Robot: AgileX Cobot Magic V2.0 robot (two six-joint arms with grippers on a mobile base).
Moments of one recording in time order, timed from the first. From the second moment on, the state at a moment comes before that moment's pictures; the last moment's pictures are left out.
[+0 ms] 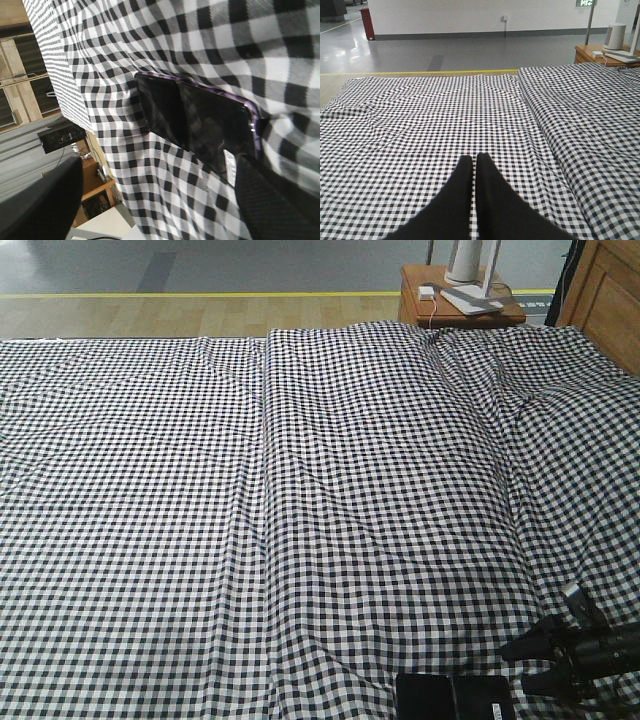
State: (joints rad) left arm 0.06 -0.02 0.03 -0.04 0.20 0.06; right arm -0.57 2.73 -1.36 0.94 1.15 -1.12
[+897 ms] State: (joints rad) left arm 0.06 -0.02 0.03 -0.04 0.20 0.06; right arm -0.57 2.87 -1.41 0.97 1.12 -1.17
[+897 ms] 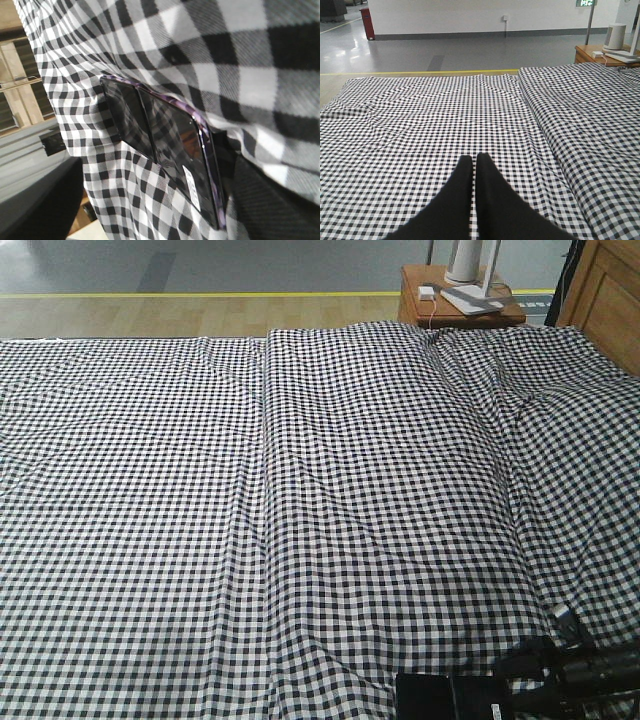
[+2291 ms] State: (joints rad) left arm 0.06 -0.02 0.03 -0.04 0.20 0.06; right arm -0.38 2.88 -1.41 1.04 1.13 -1.21
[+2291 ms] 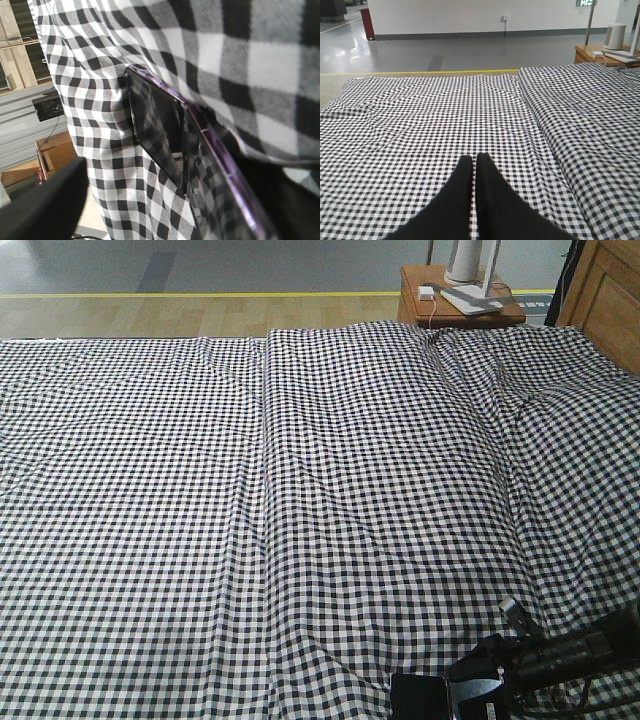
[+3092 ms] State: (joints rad) left arm 0.06 -0.02 0.03 -0.04 0.20 0.06; right arm -0.38 2.76 -1.38 0.98 1.13 -1.19
